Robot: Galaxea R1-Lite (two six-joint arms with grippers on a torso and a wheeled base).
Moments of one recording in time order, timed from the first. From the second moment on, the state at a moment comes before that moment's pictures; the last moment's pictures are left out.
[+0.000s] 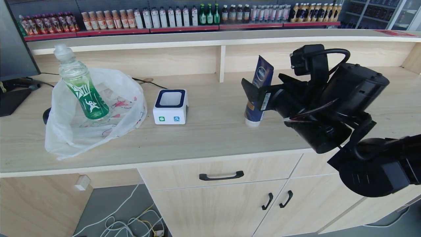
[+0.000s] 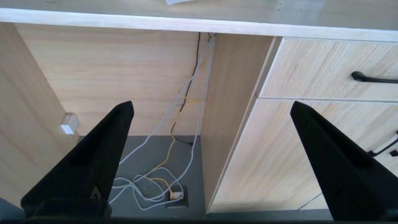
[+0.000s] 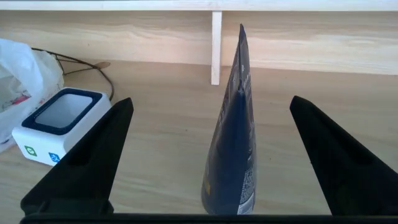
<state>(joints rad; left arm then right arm) 0.00 0.00 0.00 0.00 0.00 -0.02 0.61 1.82 -1.00 -1.09 -0.31 -0.12</state>
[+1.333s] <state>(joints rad) 0.00 0.00 0.00 0.00 0.00 -0.02 0.51 1.97 -1.07 -1.09 -0.29 -0.12</state>
